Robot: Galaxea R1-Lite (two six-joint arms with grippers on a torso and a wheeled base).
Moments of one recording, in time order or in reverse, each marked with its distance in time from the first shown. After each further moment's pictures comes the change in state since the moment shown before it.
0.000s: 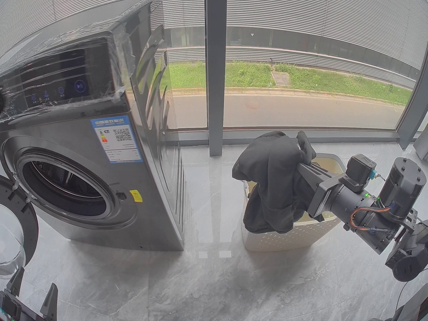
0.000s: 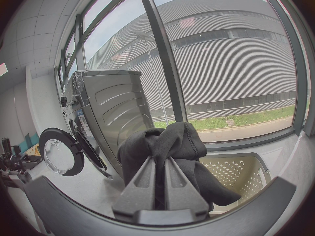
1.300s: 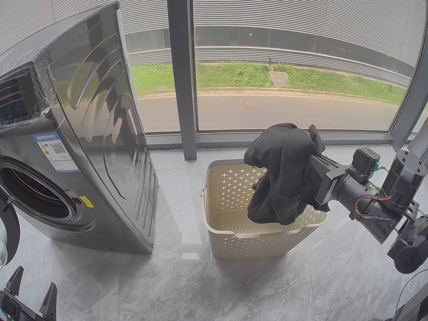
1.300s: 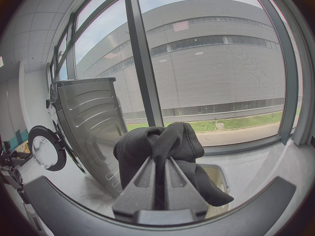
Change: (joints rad) left arm 0.002 0.000 0.000 -0.008 0.003 0.002; right arm -0.078 0.001 -0.021 0.015 -0.013 -0.039
